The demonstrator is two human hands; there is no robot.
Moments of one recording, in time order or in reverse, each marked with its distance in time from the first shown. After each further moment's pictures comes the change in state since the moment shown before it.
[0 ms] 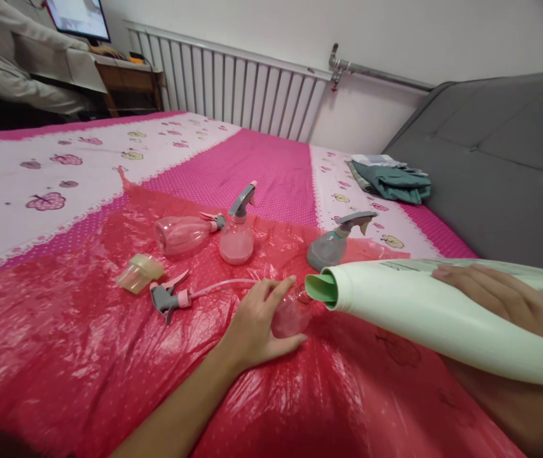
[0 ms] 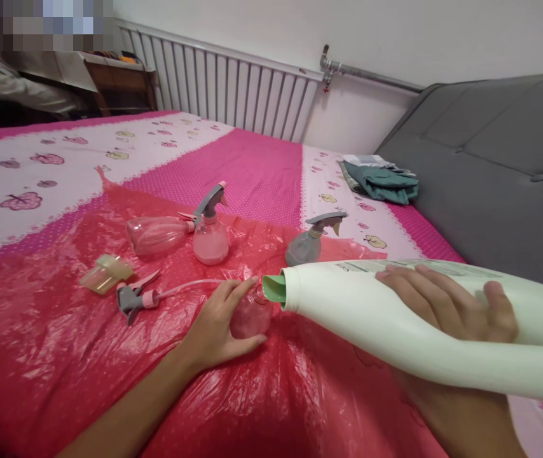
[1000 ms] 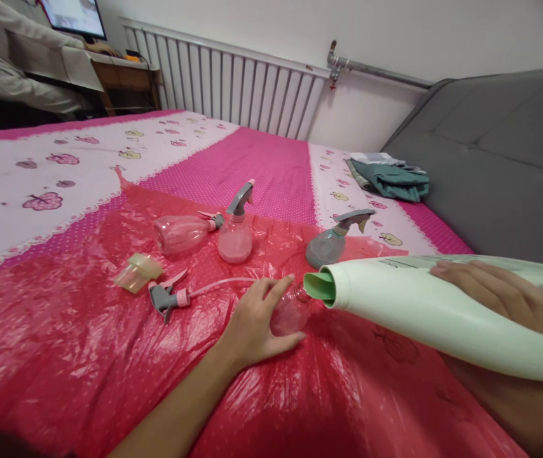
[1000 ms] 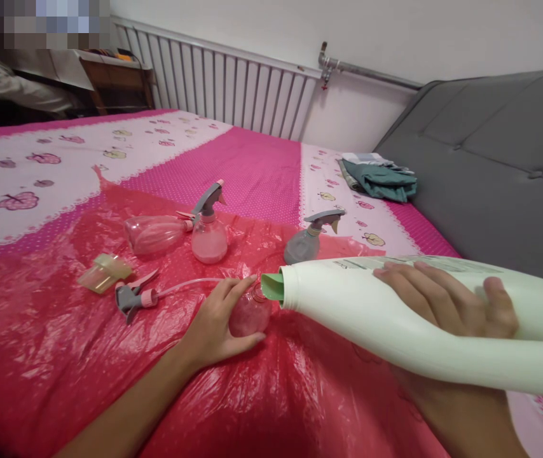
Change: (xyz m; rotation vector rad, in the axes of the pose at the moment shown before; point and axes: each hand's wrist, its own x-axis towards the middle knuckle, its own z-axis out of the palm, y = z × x) left_hand 0.001 -0.001 -0.001 0.006 0.002 0.014; right_hand 0.004 0.000 -0.003 -0.033 0.000 -0.010
